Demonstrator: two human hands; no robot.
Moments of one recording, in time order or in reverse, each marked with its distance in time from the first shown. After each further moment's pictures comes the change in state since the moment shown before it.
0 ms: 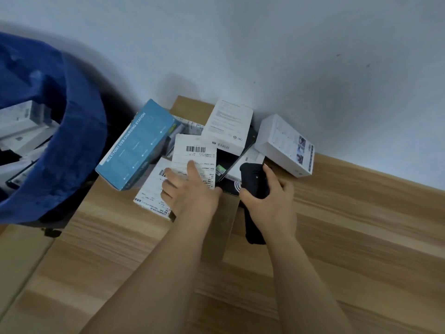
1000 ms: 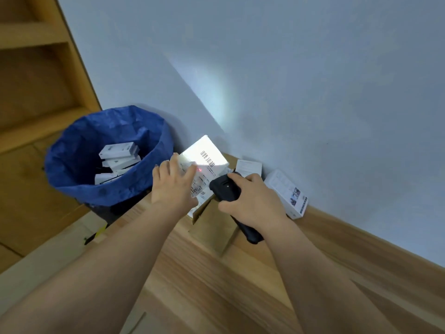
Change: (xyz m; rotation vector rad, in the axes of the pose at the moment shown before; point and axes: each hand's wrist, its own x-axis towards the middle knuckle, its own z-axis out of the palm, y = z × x) left_hand -0.142 -0.080 -0.121 0.407 0.546 0.294; right_hand -0.135 -0.067 -0.118 -0.429 -0.280 -0.729
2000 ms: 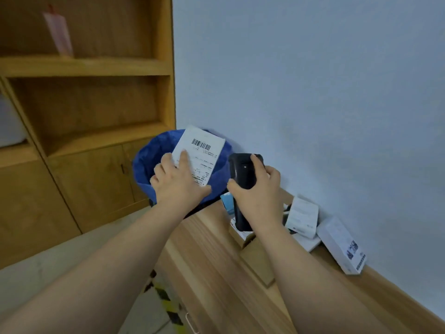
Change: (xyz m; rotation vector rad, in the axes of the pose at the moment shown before) left_hand -0.057 -0.132 -0.063 -0.376 0.203 -0.579; right_hand 0.001 -0.147 0.041 0.375 0.364 -0.226
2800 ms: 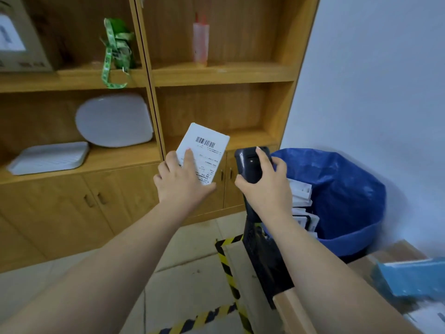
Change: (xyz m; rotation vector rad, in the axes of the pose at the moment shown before) left_hand 0.188 -0.346 -0.087 0.245 0.098 -0.280; right_hand 0.076 -0.223 0.361 0.006 -0.246 -0.269
